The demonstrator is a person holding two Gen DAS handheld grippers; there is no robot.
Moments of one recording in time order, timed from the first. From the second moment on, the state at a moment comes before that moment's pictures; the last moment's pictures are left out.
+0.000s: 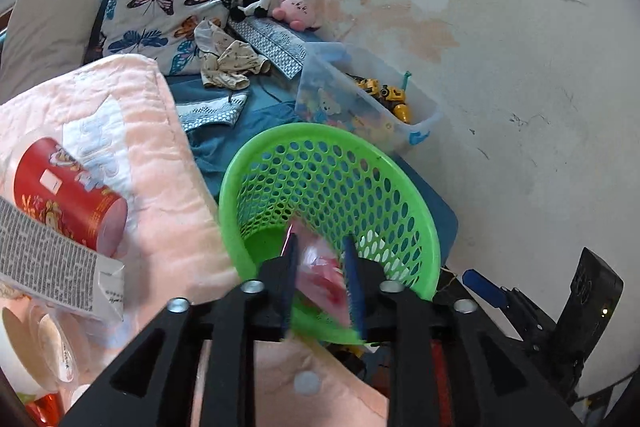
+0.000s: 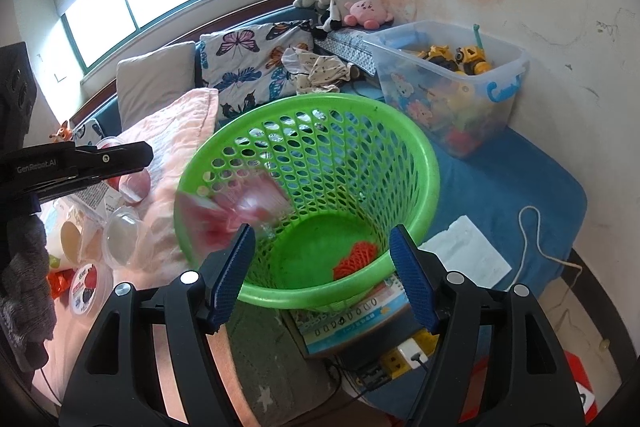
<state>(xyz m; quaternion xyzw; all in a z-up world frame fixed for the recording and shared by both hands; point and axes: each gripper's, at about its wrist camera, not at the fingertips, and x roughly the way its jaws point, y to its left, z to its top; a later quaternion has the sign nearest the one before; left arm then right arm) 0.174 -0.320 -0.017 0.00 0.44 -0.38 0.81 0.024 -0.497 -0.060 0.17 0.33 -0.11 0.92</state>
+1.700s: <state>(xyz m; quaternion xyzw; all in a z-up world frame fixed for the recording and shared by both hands) 0.121 0.002 -0.038 -0.03 0.43 -0.16 0.89 0.134 -0.345 -0.088 0.15 0.43 0.03 0.89</state>
